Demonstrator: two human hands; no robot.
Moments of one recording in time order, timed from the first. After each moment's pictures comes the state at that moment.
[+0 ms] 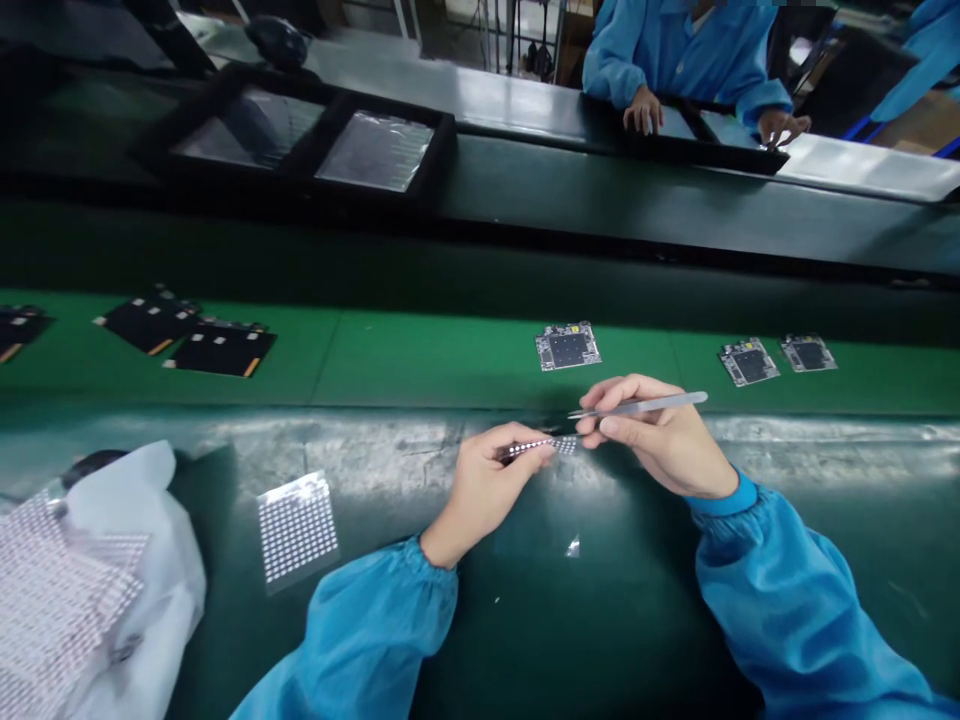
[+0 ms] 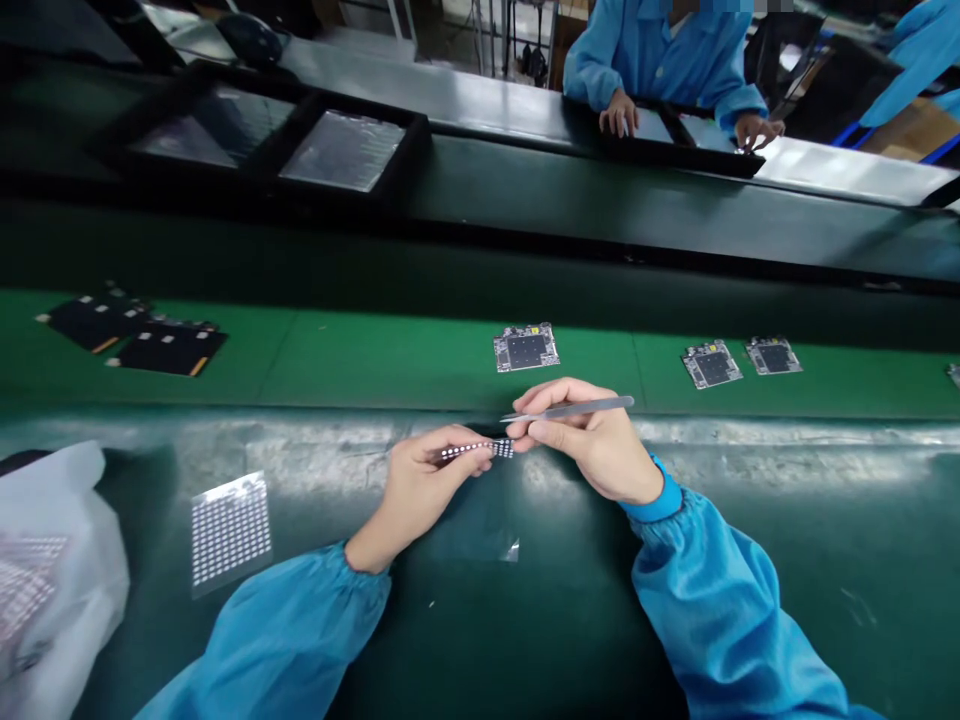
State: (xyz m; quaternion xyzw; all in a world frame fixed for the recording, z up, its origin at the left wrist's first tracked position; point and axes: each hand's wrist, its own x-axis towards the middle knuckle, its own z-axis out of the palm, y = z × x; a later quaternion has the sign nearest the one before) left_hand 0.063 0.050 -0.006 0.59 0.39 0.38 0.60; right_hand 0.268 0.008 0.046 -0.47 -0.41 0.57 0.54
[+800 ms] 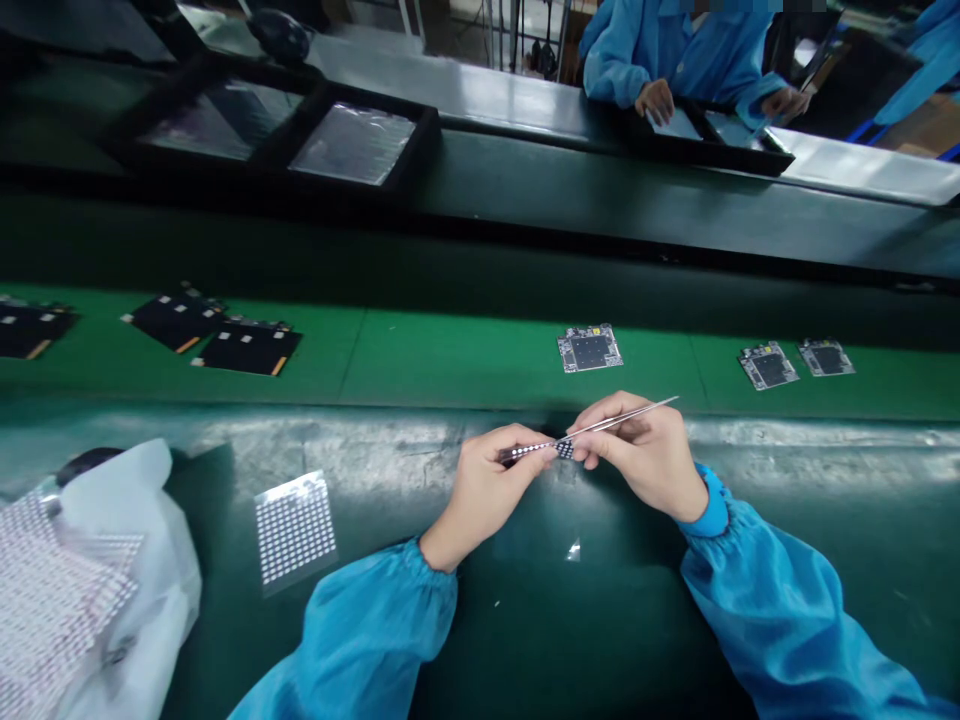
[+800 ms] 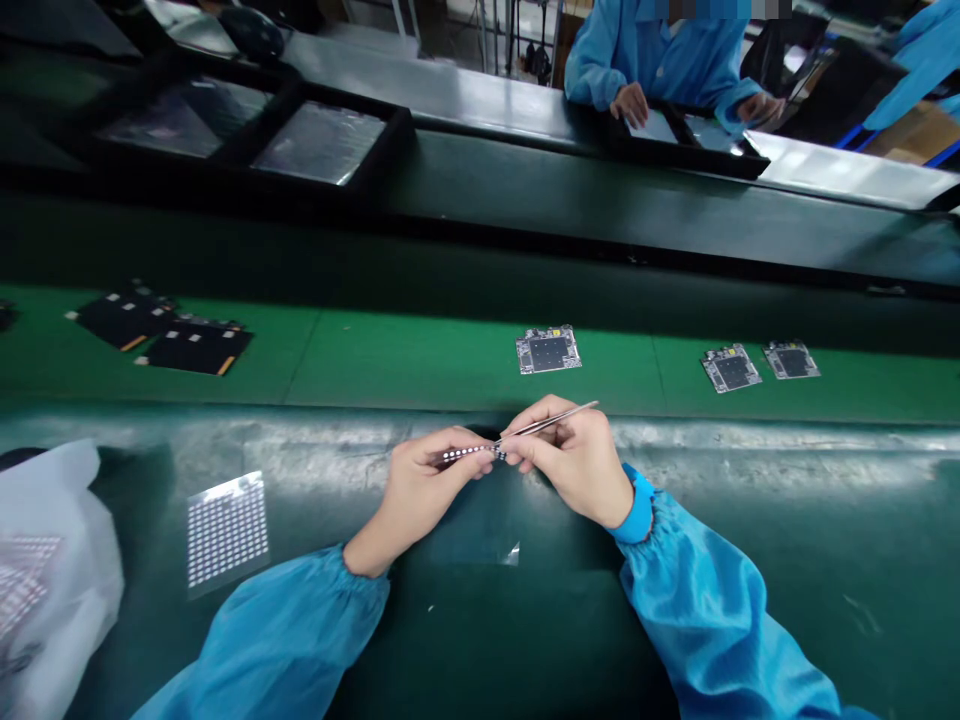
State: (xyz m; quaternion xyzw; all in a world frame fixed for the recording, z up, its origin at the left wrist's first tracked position) left_hand 0.062 0.050 -0.005 0.61 0.38 0.37 0.59; right_hand 0.244 0.004 0.044 -0.56 -0.47 0.45 0.51
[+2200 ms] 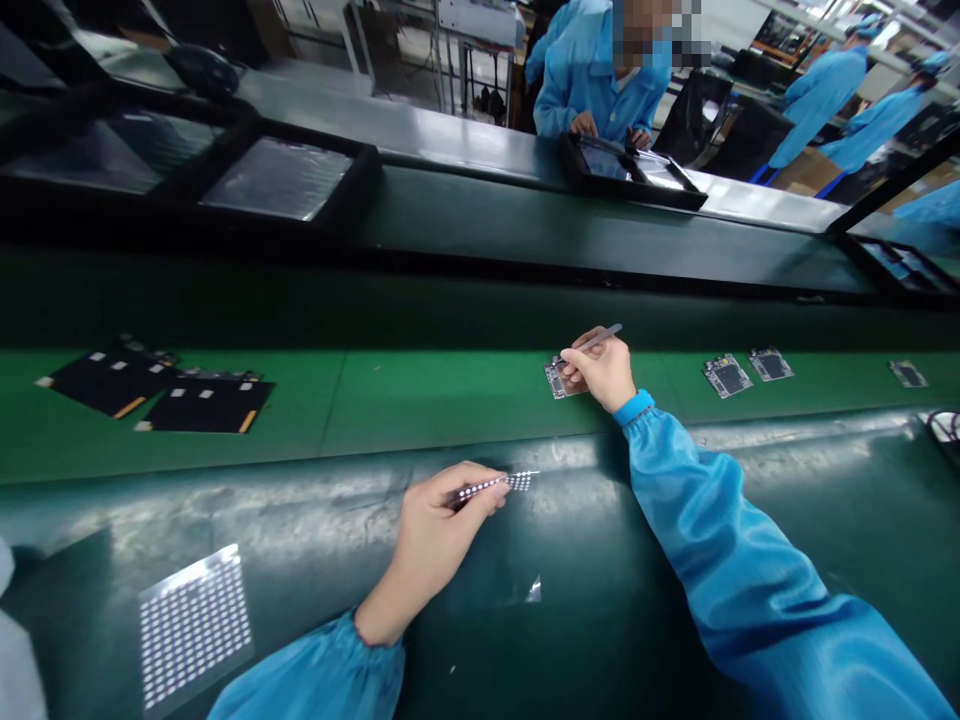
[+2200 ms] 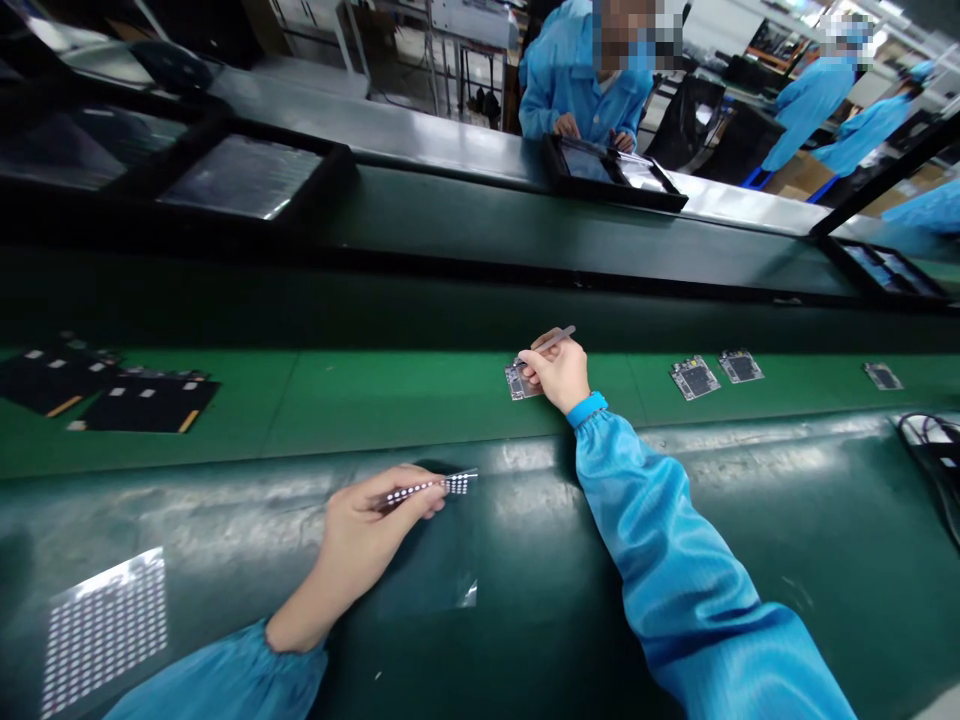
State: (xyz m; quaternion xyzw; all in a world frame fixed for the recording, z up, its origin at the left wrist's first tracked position) left_hand 0.061 0.054 -0.009 0.63 0.37 0.39 0.56; right_hand 0.340 0.108 -0.012 -0.69 -0.38 0.32 0.53
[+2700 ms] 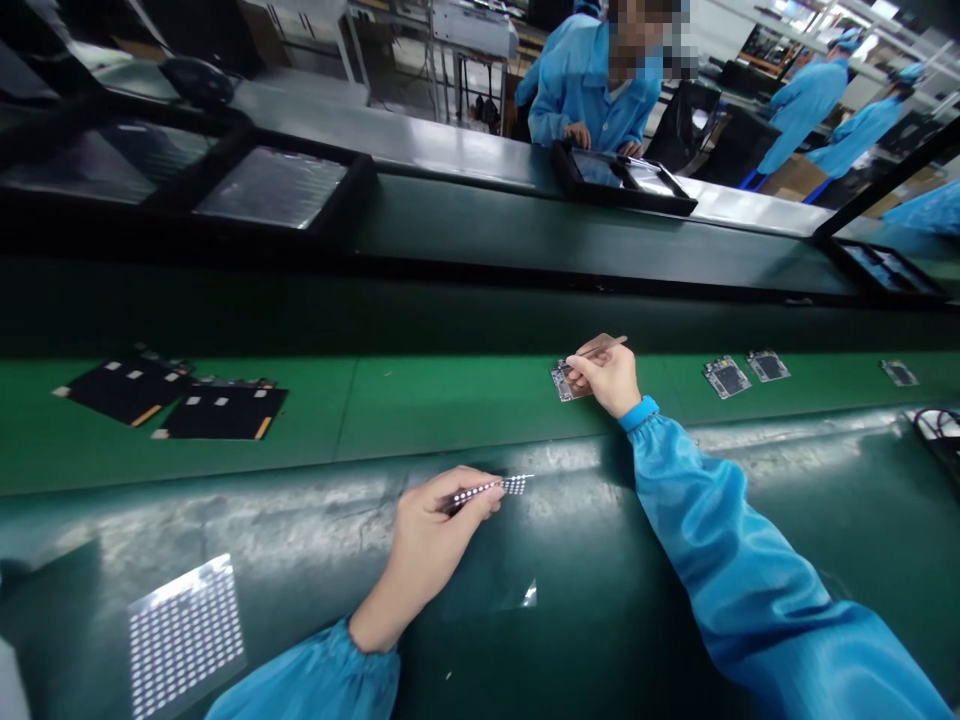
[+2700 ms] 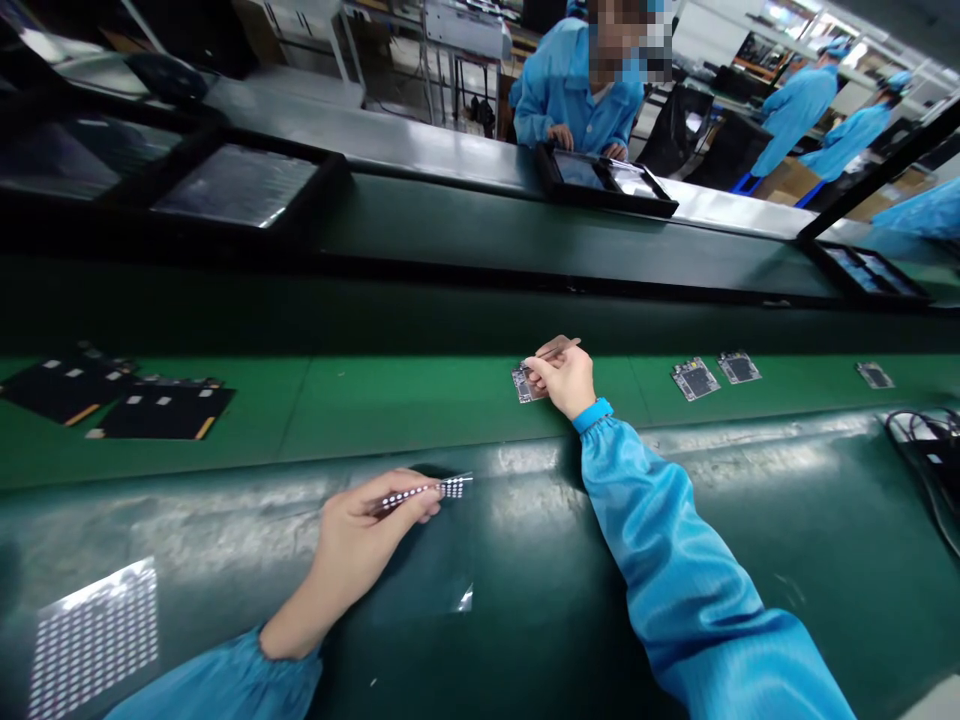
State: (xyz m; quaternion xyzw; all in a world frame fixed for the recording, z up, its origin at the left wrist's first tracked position) left_hand 0.061 0.055 -0.009 0.63 0.37 0.39 0.56; right_hand 0.355 0.098 -0.017 -0.68 -0.38 0.31 0.54
